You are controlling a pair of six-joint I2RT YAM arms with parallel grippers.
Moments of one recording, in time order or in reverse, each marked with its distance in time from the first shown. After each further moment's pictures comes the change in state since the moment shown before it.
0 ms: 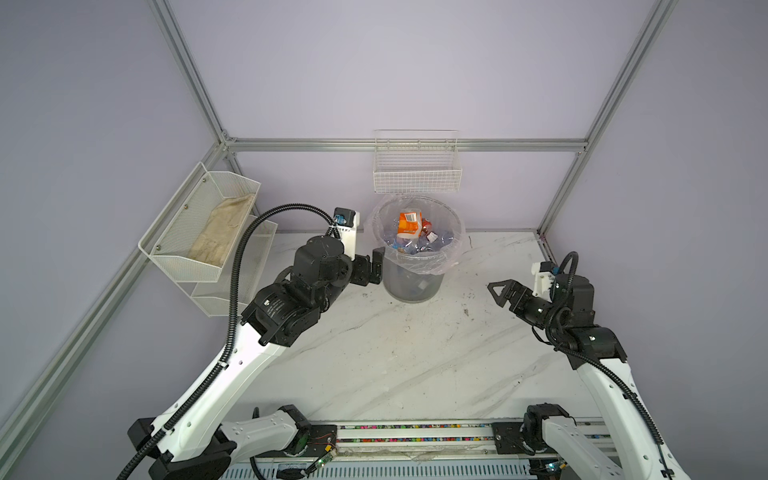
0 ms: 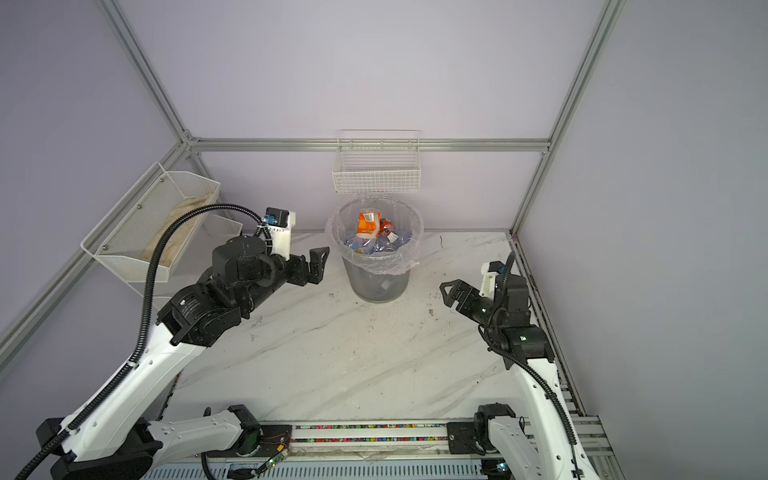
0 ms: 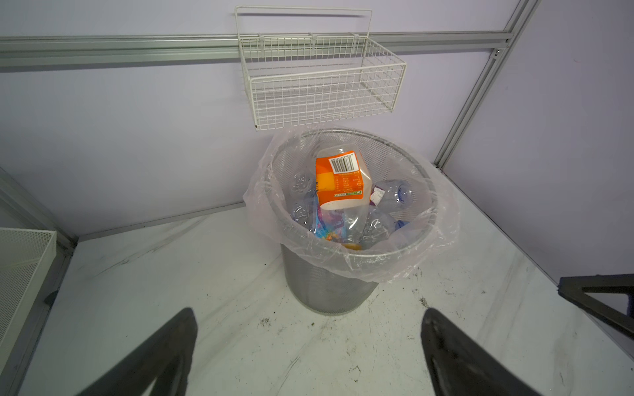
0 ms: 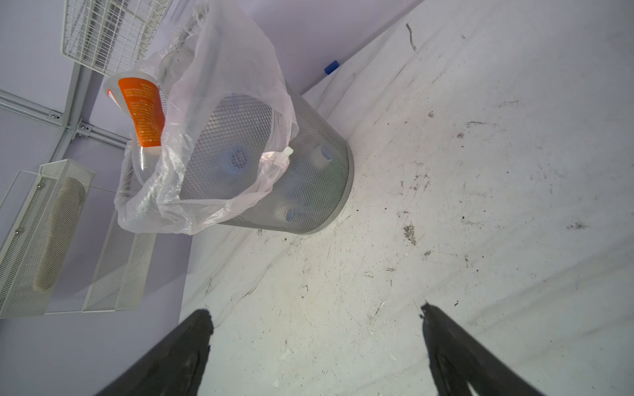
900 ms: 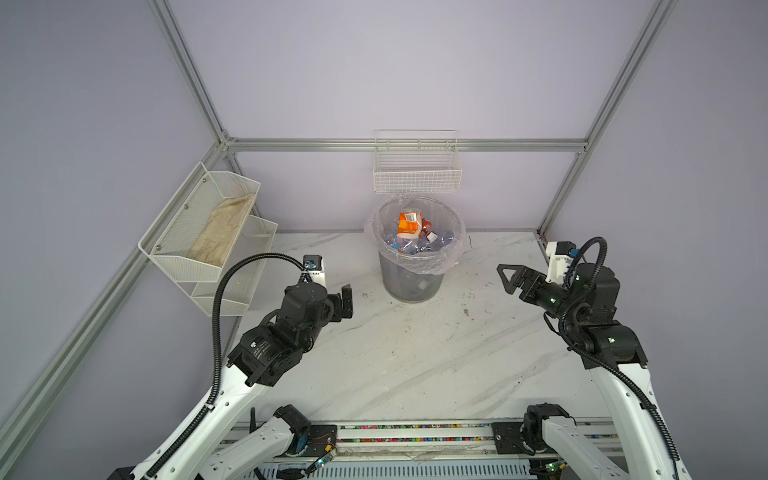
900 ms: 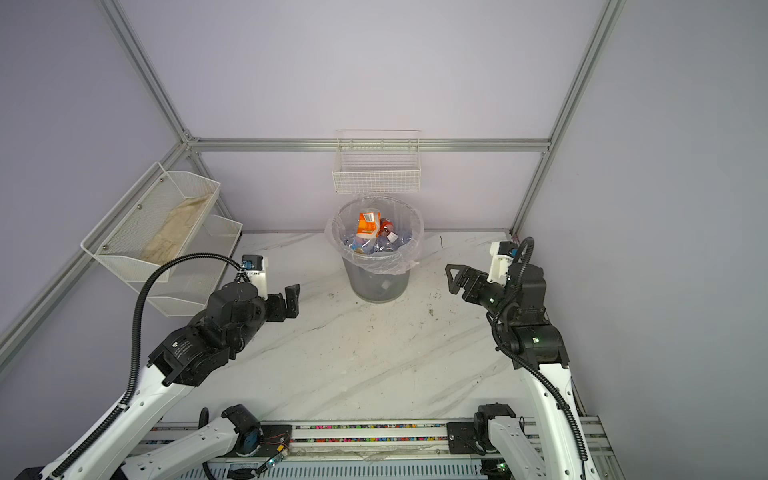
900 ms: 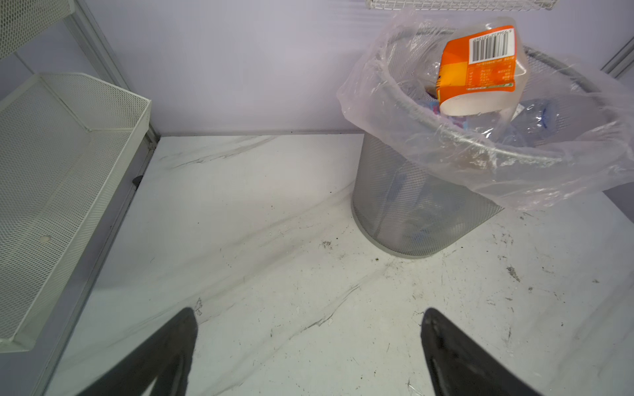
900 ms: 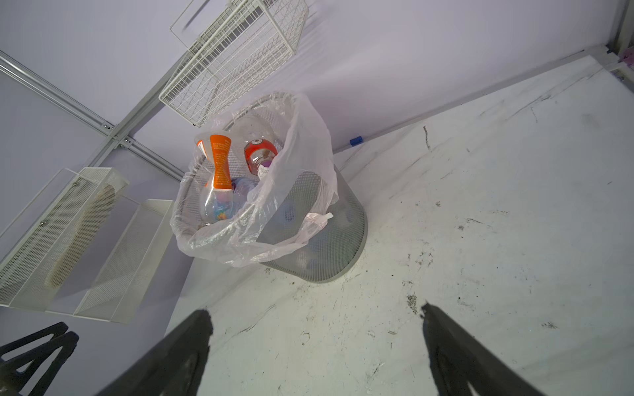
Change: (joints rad) left arm 0.073 -0.283 -0.419 -0.051 -0.142 -0.121; right arm 0.006 0.001 0.158 0.019 0.058 -0.124
